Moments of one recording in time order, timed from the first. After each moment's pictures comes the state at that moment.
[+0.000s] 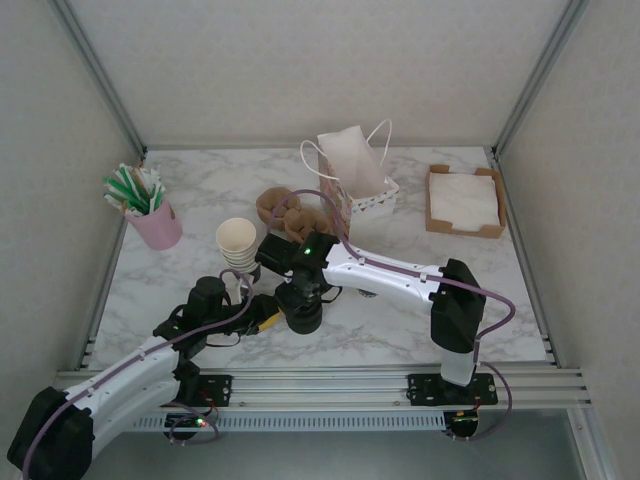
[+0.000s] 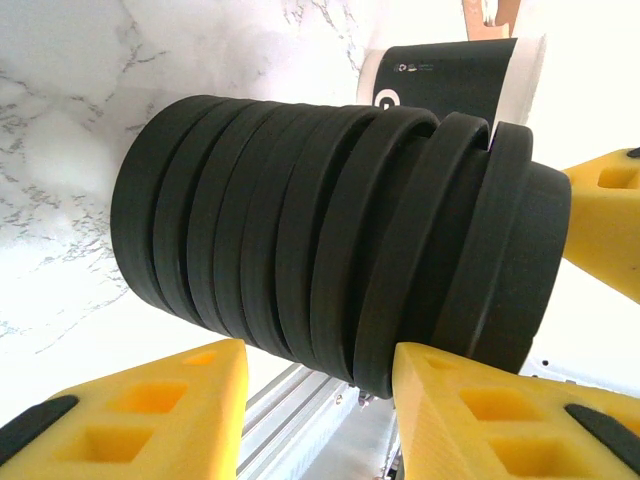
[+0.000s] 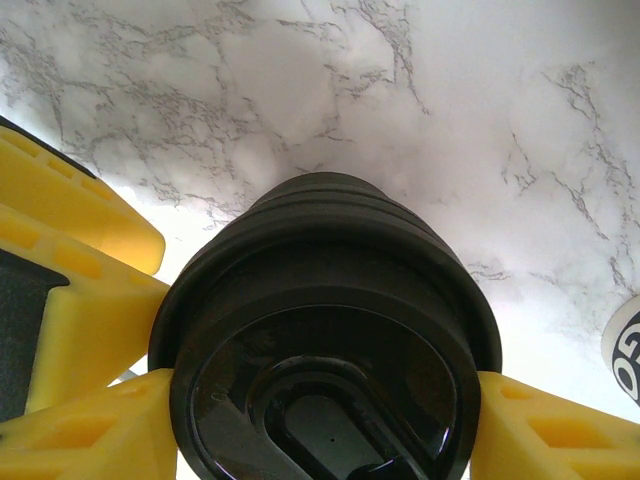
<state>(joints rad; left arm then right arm) -0.48 0.77 0.16 0.04 0.62 -1.21 1.16 1.85 1.63 -1.15 0.07 0.42</state>
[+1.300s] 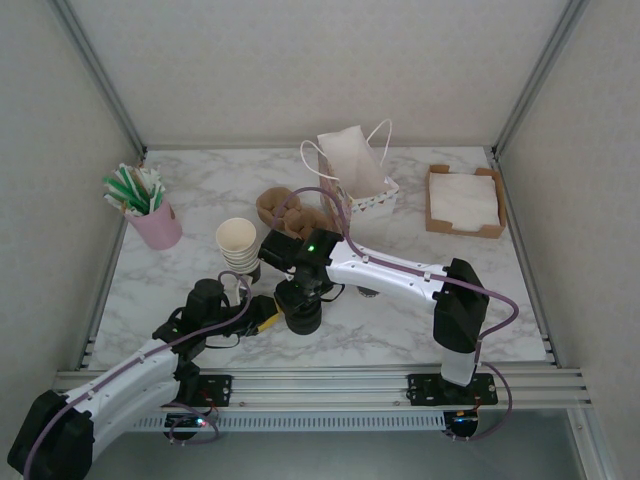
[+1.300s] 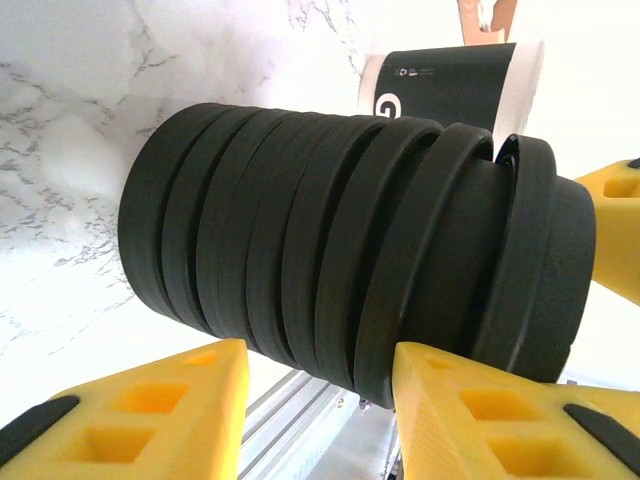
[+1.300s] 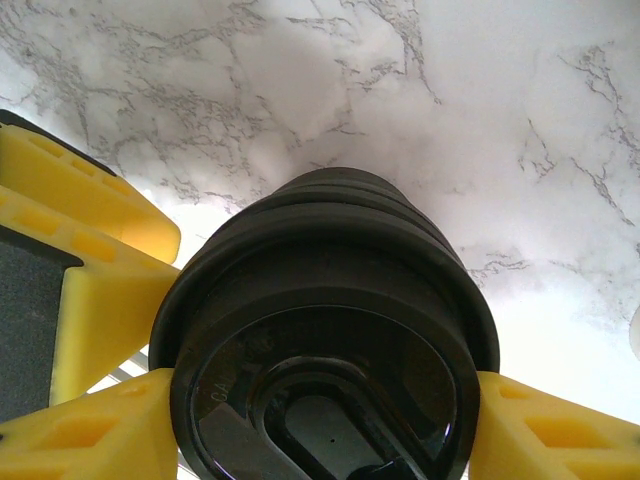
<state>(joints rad) -0.47 0.75 0.14 0.06 0.62 -1.21 1.14 1.84 1.63 -1.15 0.02 0.45</state>
